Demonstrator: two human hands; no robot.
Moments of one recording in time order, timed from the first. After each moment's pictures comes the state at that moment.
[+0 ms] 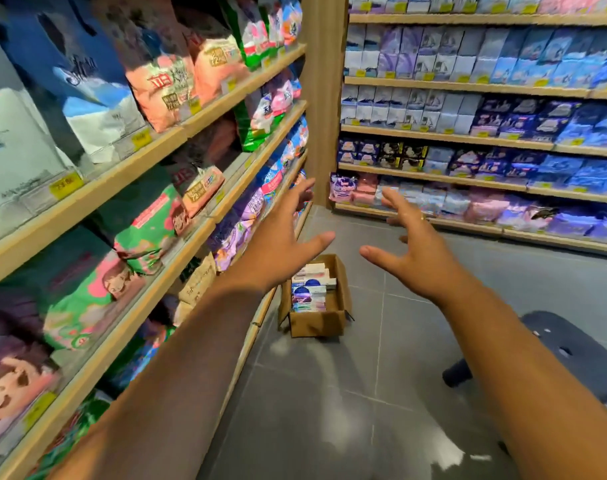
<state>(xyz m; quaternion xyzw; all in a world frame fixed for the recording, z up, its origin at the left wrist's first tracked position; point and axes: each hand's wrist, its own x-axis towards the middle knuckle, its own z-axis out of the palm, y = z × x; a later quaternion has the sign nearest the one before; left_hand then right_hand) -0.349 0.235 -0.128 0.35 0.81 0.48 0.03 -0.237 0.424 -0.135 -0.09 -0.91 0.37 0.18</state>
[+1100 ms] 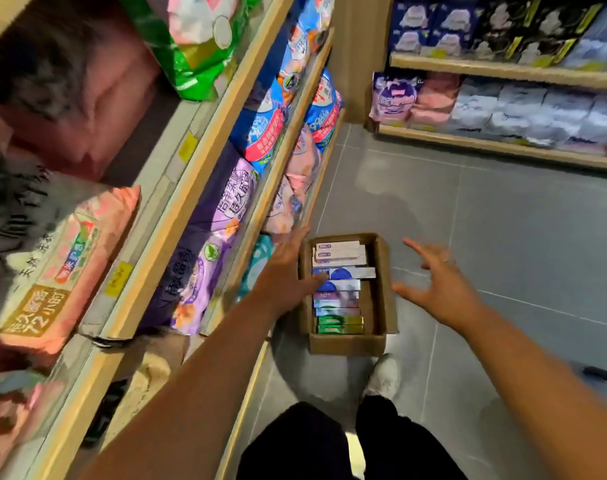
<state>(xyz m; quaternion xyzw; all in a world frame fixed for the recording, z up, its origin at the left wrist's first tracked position) -0.845 0.458 -0.432 0.17 0.88 0.36 0.24 -0.720 0.696 -0.449 -0.23 -0.87 0.42 -0.08</state>
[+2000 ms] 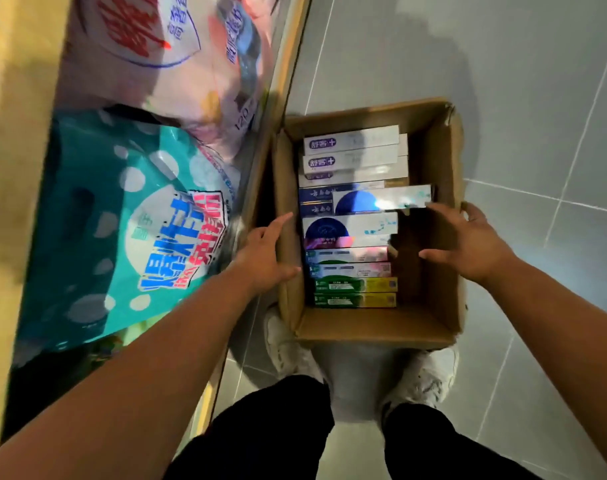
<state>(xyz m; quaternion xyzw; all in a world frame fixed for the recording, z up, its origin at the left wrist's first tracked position) -0.947 0.436 -0.955 0.11 0.88 0.13 0.45 -0.808 0.748 -0.996 -0.29 -0.86 0.30 -0.30</state>
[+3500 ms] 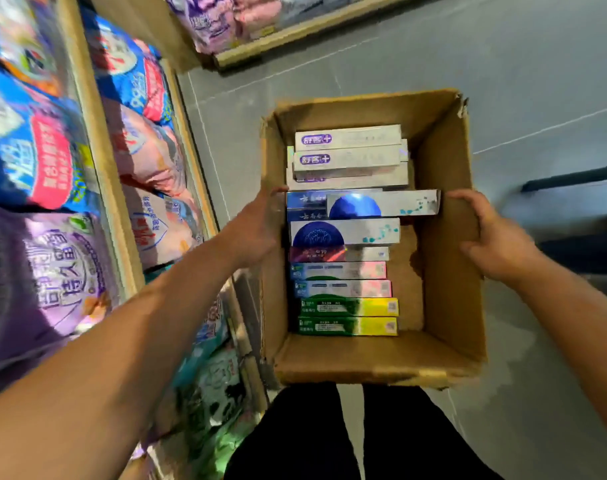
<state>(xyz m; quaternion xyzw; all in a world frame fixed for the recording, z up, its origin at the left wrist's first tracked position) -0.905 0.628 -0.542 0.42 0.75 0.20 0.47 -0.588 0.791 -0.550 -0.53 -0.75 0.38 -0.10</state>
